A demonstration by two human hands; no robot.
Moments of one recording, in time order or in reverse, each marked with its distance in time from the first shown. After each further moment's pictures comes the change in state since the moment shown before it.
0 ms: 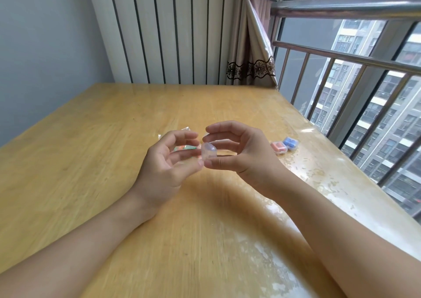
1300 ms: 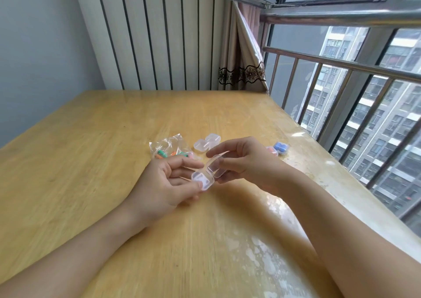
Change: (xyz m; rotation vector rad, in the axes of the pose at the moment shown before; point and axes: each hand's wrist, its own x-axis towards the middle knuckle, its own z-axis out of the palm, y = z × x) left_hand -0.005 0.004 0.008 0.222 -0.109 -0.149; right_hand 0.005 0.002 -0.029 -0.073 -0.060 0.313
